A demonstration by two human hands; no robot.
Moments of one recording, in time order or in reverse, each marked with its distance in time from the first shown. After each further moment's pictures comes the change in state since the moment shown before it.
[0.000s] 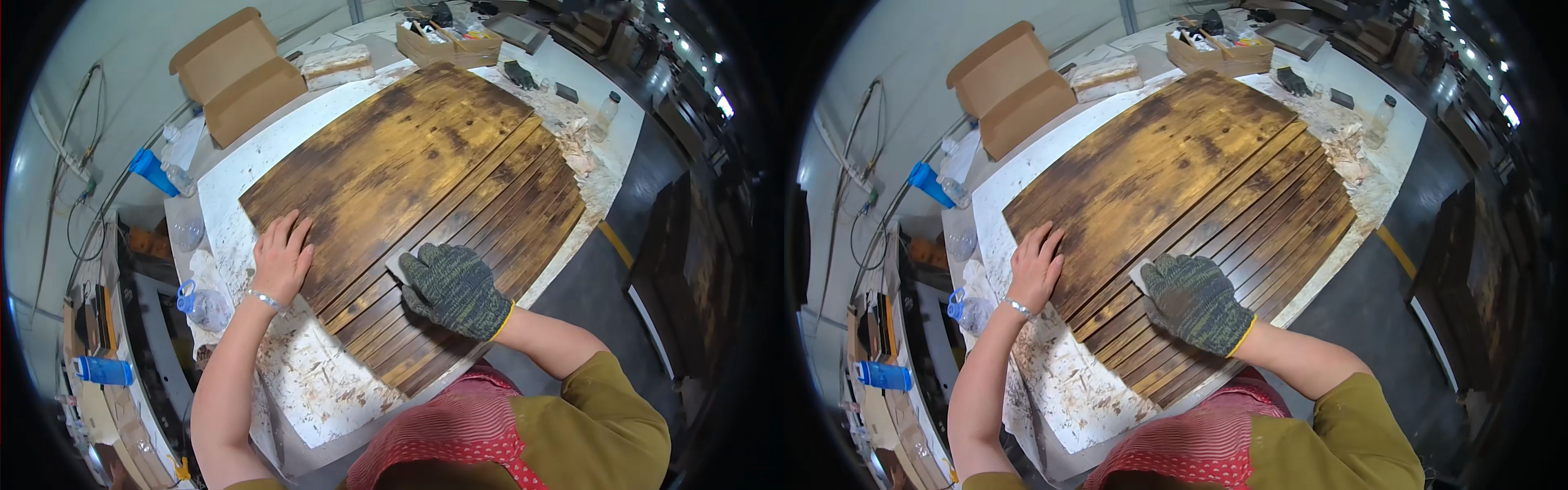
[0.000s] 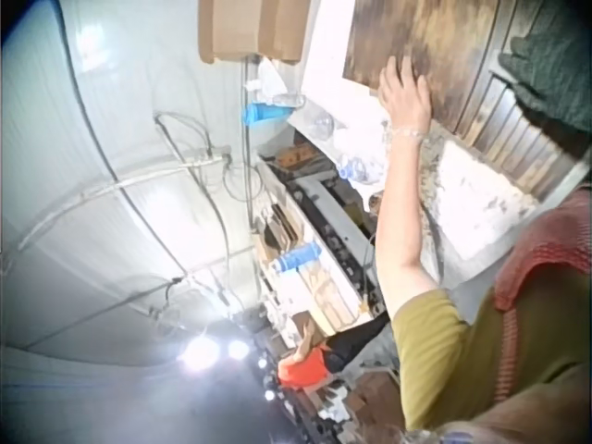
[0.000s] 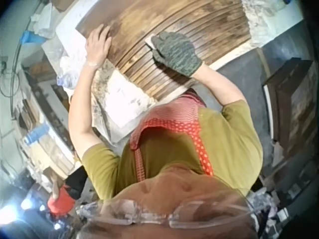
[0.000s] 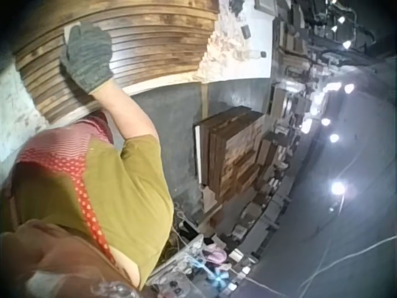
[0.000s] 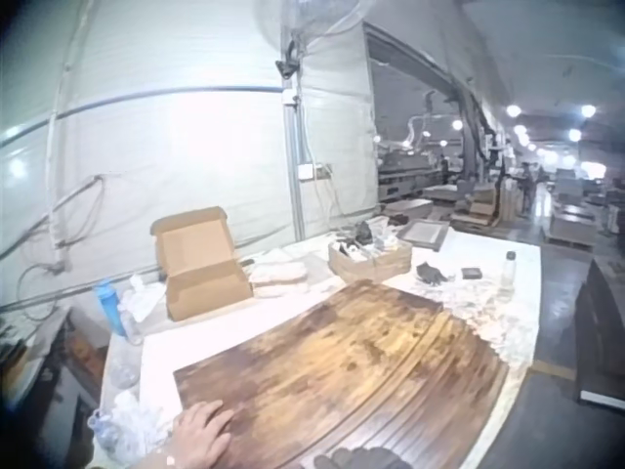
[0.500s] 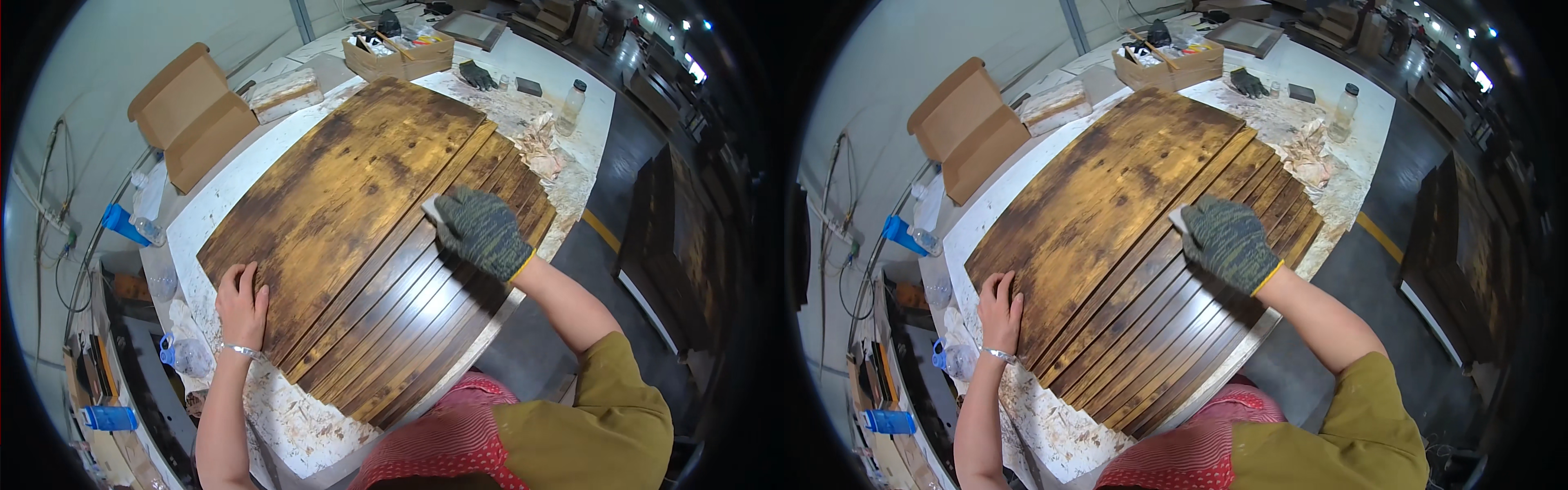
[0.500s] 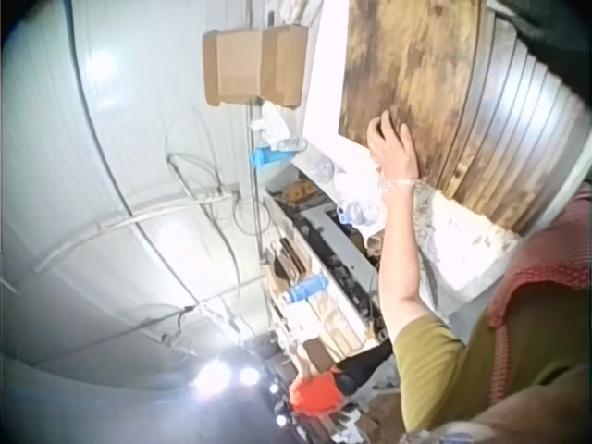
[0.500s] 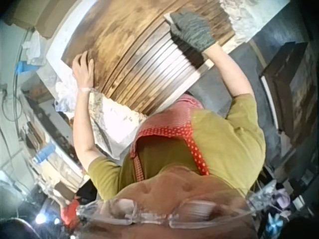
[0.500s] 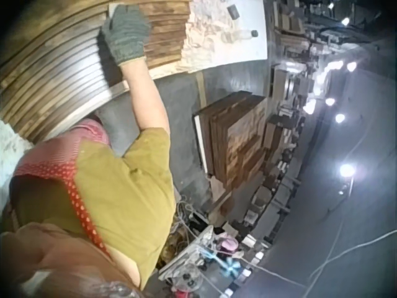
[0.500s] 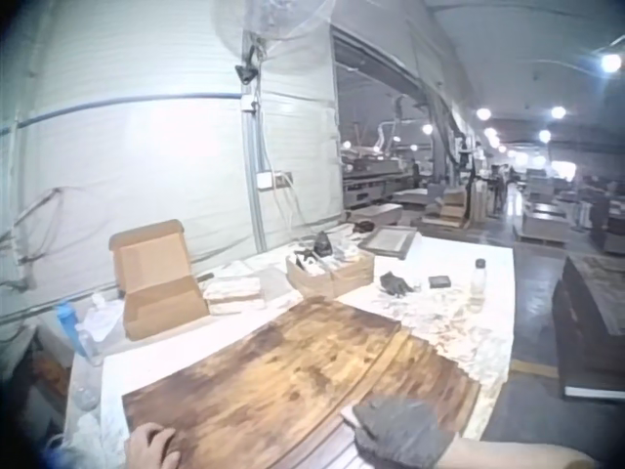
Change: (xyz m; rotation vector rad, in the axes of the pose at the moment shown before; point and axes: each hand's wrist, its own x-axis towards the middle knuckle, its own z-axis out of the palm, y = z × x) left_hand 0.020 0.023 0.001 -0.063 0.067 -0.207; right_hand -0.022 0.117 -0.028 -0.116 0.123 0.272
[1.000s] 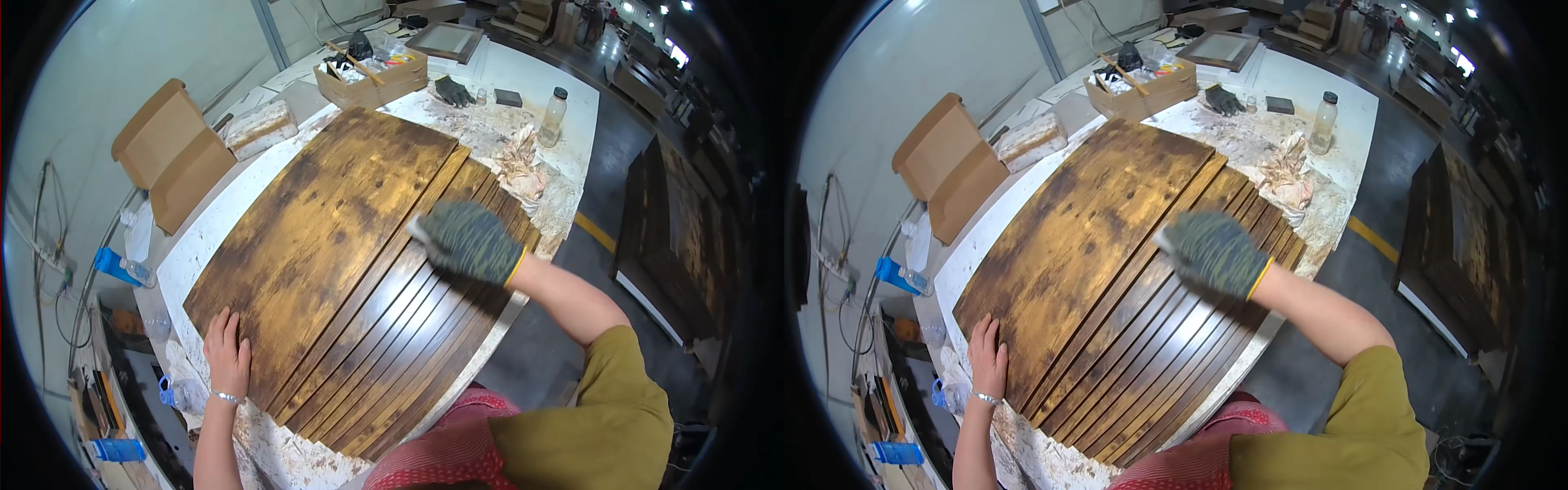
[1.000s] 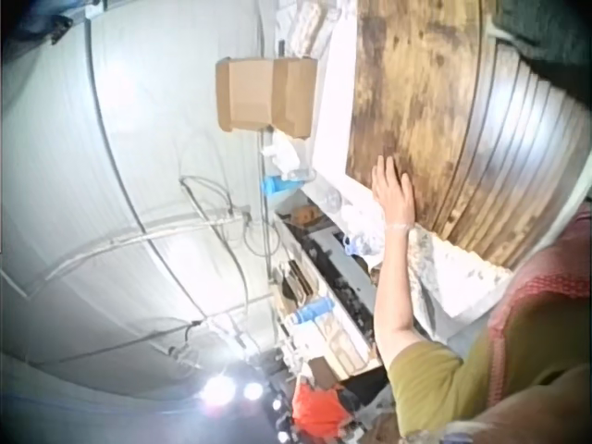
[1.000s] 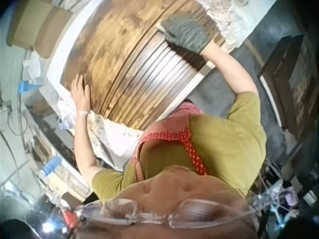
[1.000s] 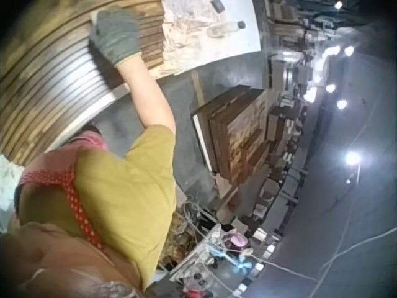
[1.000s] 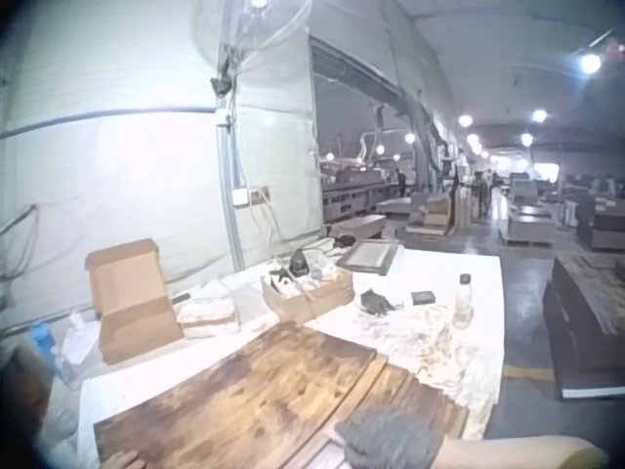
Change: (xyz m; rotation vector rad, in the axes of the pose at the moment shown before) left_hand 0.002 0.000 -0.004 0.070 -0.111 0.072; right_hand 0.019 0.095 -0.019 -0.079 -0.182 -0.021
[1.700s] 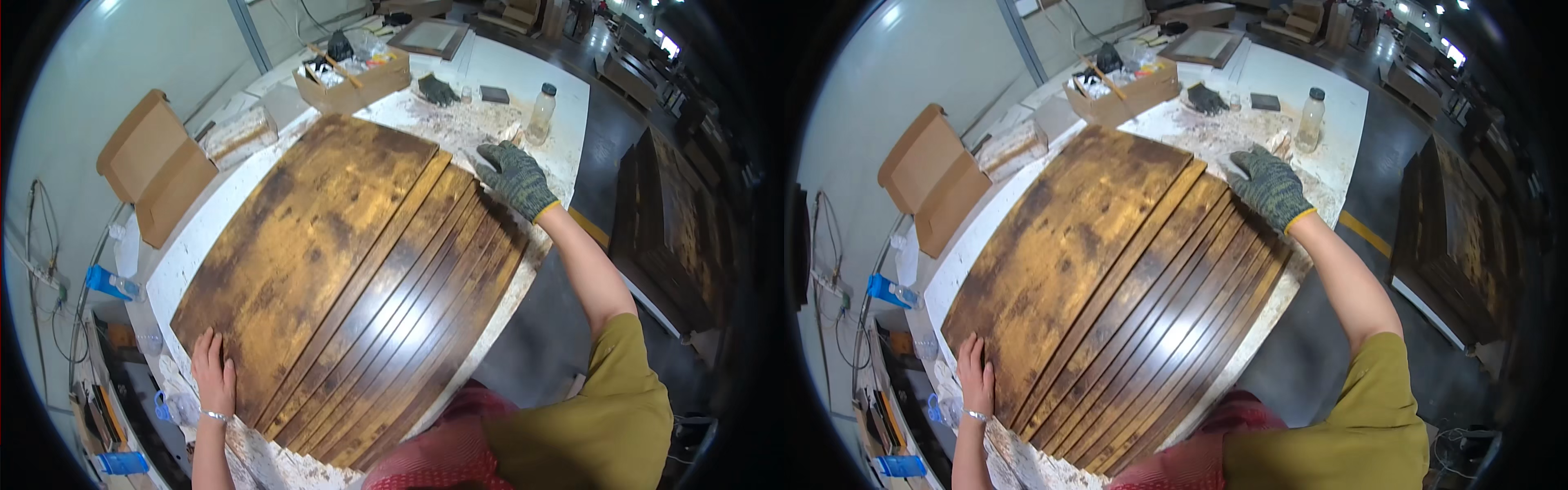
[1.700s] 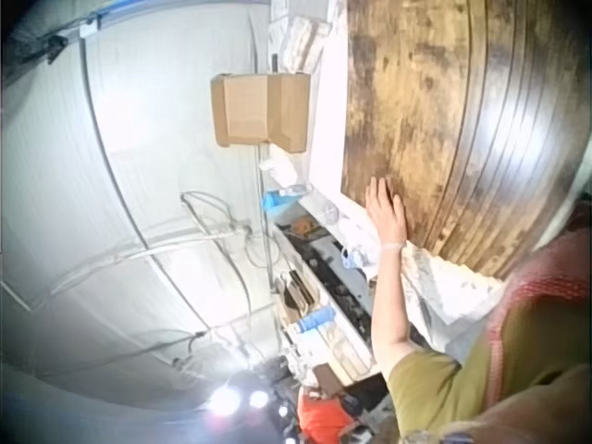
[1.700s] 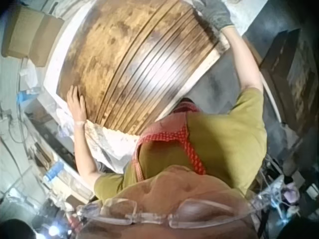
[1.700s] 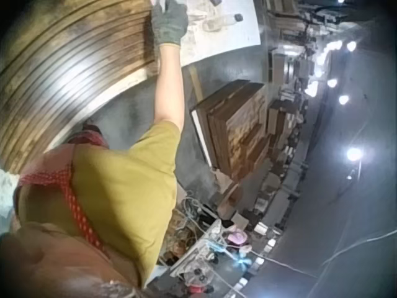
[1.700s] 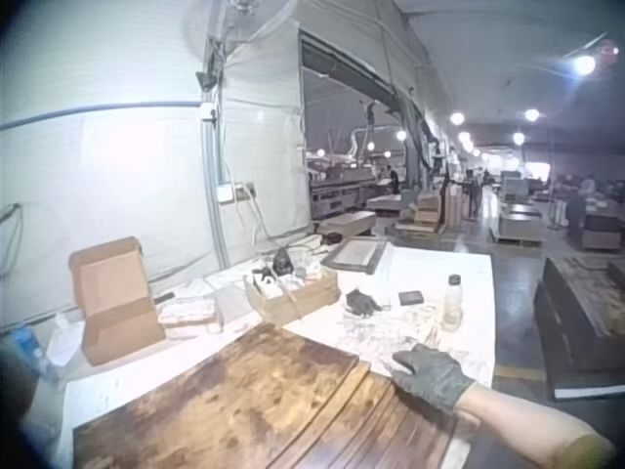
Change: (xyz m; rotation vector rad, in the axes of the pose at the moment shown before) left_hand -0.001 0.001 -0.003 -0.001 -0.020 -0.009; right_hand -0.015 0.123 -0.027 0.010 0.176 0.497
